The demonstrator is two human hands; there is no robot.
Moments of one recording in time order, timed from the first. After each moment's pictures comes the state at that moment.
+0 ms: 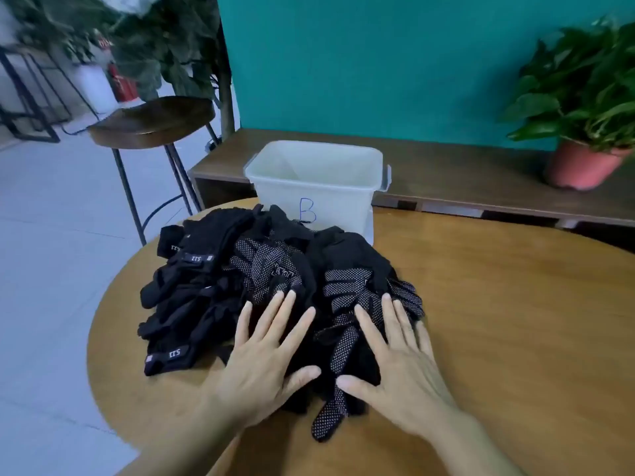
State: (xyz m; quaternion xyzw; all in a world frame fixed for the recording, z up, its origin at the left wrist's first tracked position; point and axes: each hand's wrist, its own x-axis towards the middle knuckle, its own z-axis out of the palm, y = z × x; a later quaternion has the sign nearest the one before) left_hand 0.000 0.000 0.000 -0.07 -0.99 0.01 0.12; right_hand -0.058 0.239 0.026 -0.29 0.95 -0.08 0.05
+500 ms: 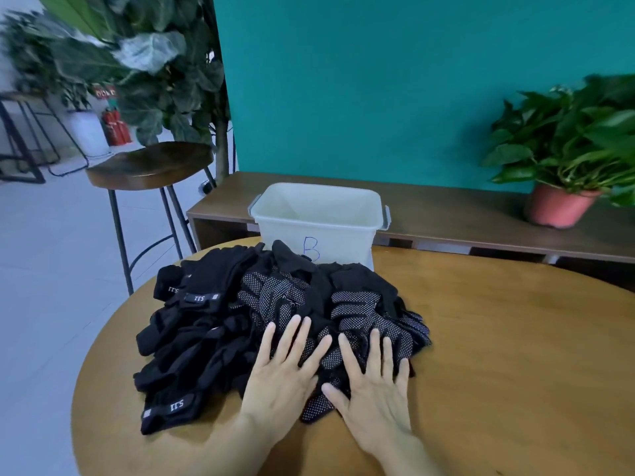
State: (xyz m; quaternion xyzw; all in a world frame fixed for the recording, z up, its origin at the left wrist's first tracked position) left_hand -0.049 -0.006 -0.023 -0.07 -0.99 0.08 0.13; right_hand -0.082 0.163 -0.033 -0.13 0.99 -0.09 0.00
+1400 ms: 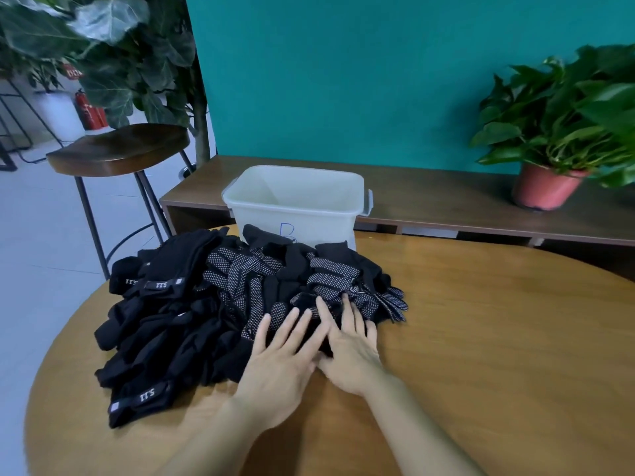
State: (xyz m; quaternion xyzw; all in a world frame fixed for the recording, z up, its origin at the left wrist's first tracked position) left_hand -0.067 0.016 -0.020 -0.12 -0.99 0.01 0.11; right_hand -0.137 0.166 -0.006 -0.23 0.95 -0.18 0.08
